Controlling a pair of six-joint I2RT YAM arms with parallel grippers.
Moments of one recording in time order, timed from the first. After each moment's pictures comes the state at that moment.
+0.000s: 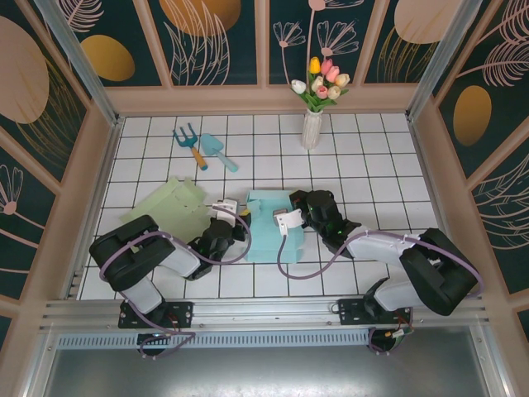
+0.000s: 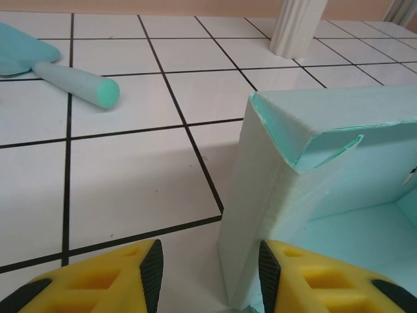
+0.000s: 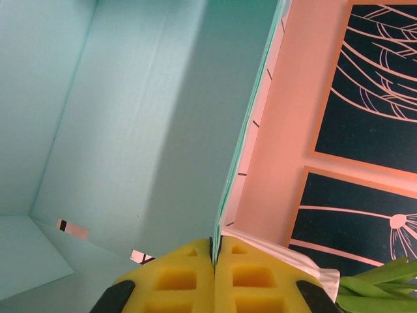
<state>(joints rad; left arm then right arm) -0.87 1.67 0.31 1.02 -0.44 -0.33 0.72 1.36 0.48 0.44 0.16 -1.55</state>
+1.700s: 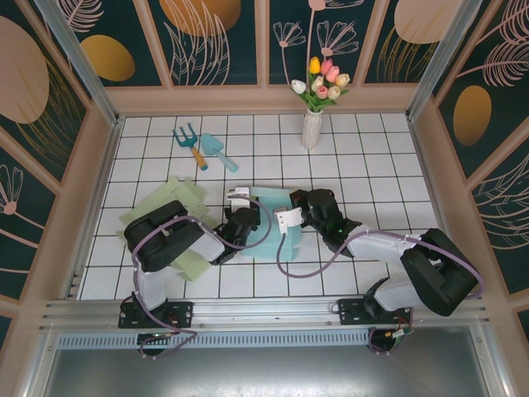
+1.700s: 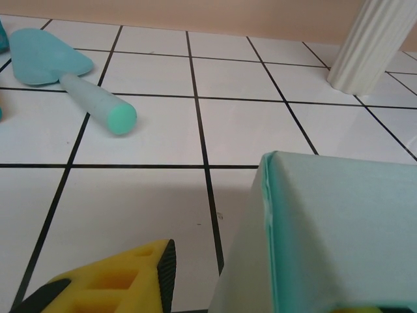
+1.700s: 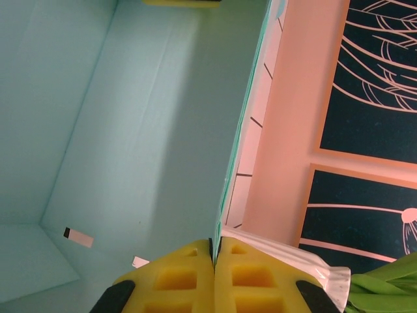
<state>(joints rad) -0.89 1.93 0.59 0.96 -0.69 -0.42 0.71 1.36 0.49 0.42 0.14 -1.49</state>
